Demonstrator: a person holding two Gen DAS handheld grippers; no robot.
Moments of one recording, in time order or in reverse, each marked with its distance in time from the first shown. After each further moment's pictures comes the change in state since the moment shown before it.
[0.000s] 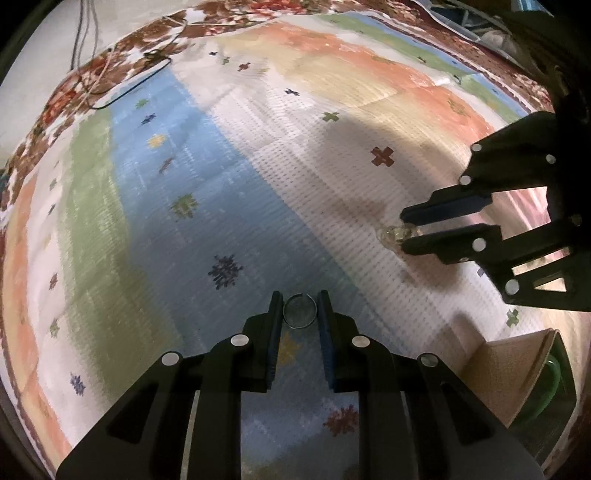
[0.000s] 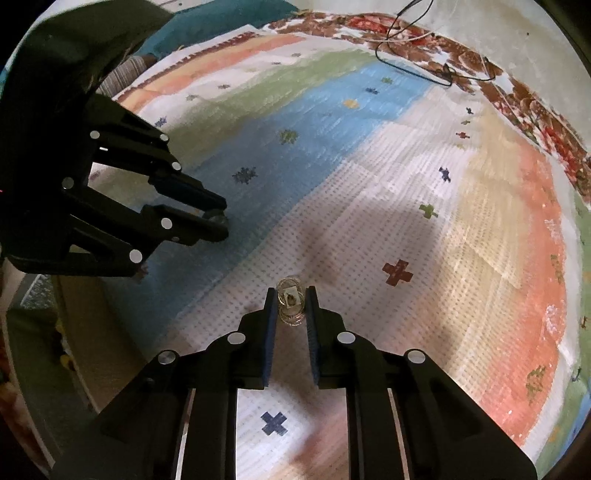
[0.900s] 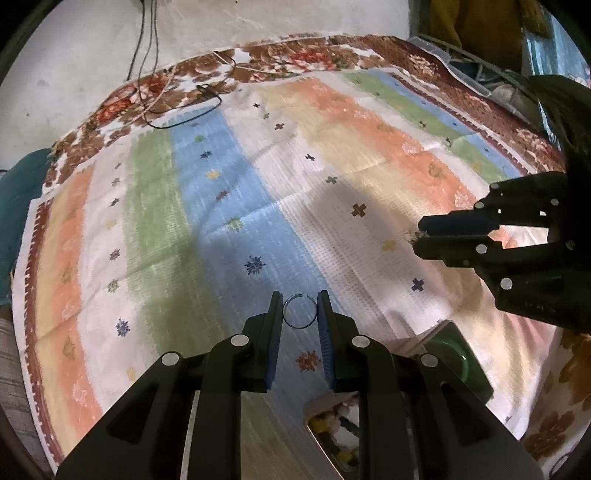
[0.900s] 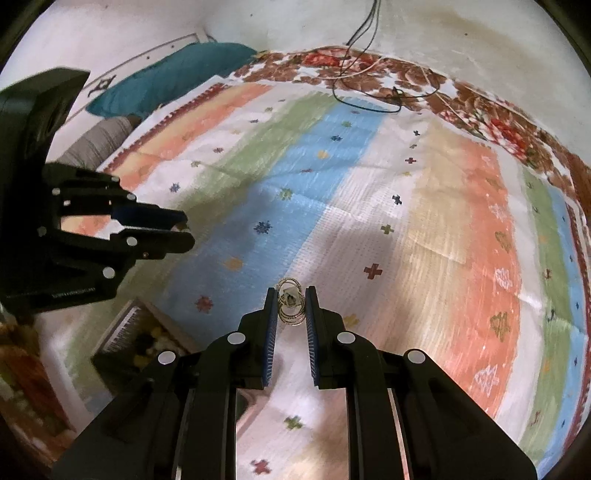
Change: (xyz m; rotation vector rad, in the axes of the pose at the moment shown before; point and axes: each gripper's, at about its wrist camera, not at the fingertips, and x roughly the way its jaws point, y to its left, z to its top) left arm -0.109 -0.016 -0.022 -0.130 -0.148 0.055; right arm -0.091 0.028 0.002 0.192 -0.116 -0.068
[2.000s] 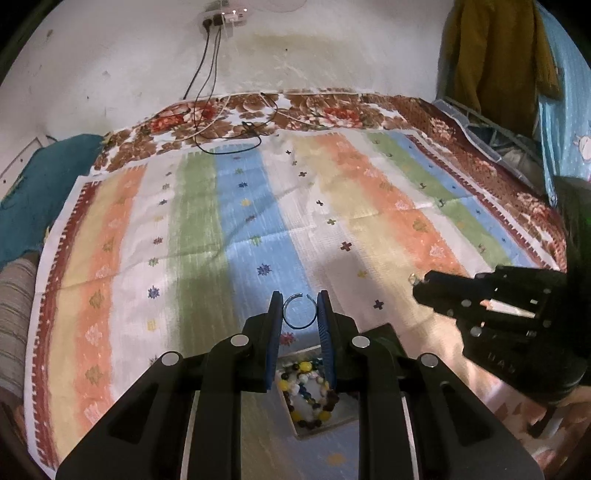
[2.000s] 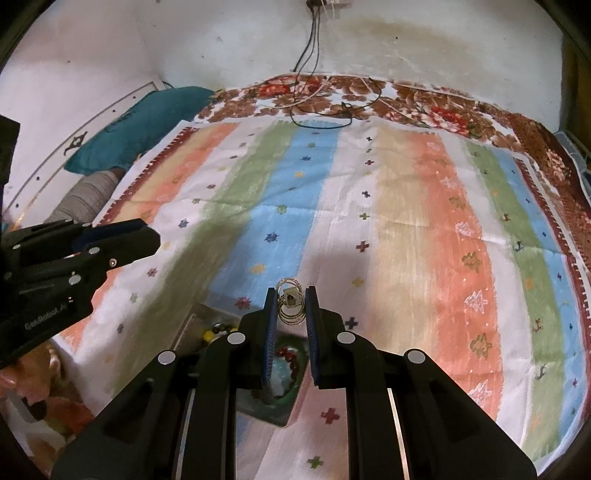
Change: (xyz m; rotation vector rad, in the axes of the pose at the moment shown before) left arm -0.098 -0.021 -0.035 -0.188 -0.177 0.049; right arm -0.073 0.046 -0.034 0.216 -0.107 -0.097
